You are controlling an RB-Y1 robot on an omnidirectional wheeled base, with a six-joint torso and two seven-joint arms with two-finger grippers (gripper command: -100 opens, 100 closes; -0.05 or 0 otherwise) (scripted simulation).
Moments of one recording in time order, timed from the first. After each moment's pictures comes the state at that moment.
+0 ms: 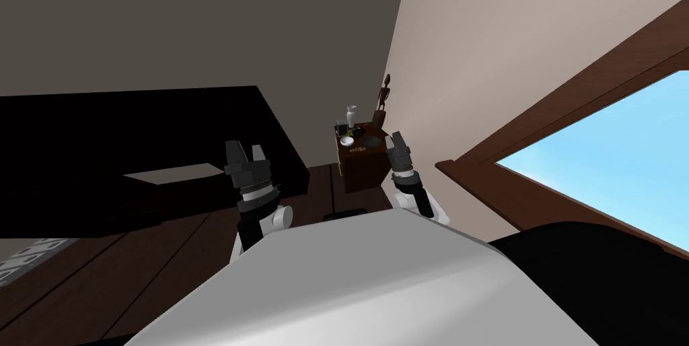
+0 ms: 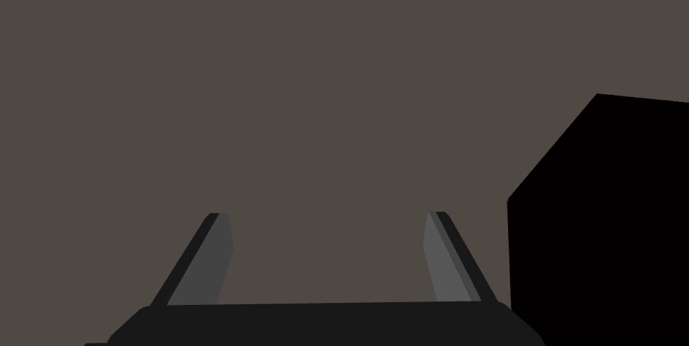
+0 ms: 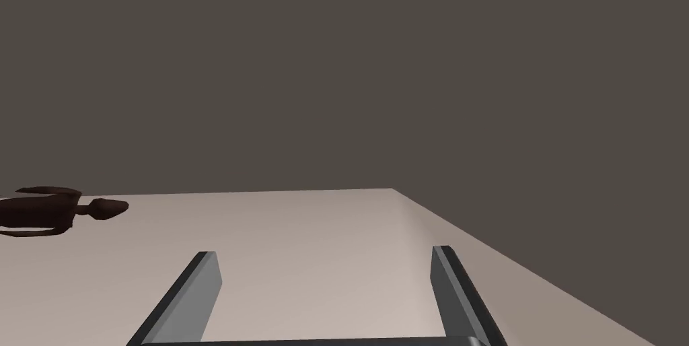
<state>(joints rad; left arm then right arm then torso) 0.46 -0.02 0.01 -2.33 -0.02 -0.56 -0.15 0.46 -0.27 0.05 -2.25 0.00 -0.61 0.20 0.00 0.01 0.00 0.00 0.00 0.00</state>
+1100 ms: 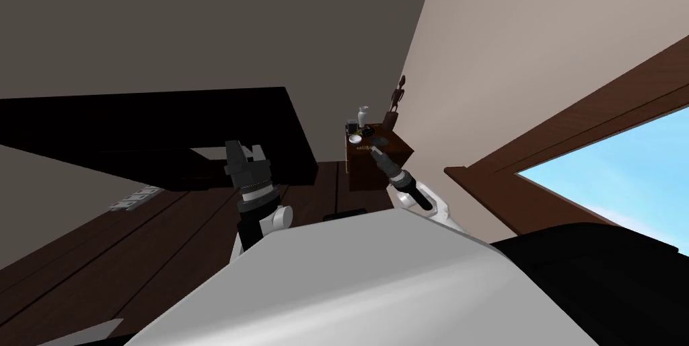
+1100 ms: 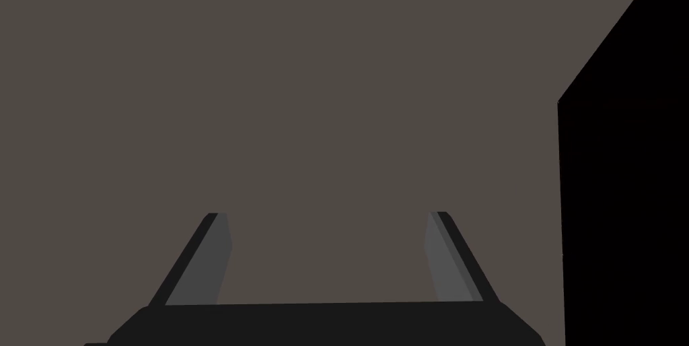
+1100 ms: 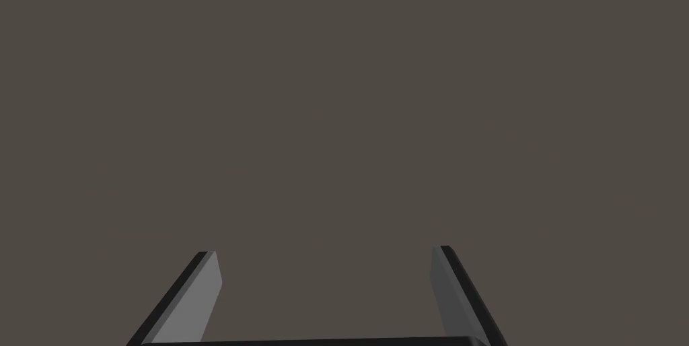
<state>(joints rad) 0.46 -0.02 0.01 -2.33 -0.02 -0.56 -0.15 0.37 -0.57 0.12 -2.05 0.15 -0.75 0.20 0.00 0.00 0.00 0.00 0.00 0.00</state>
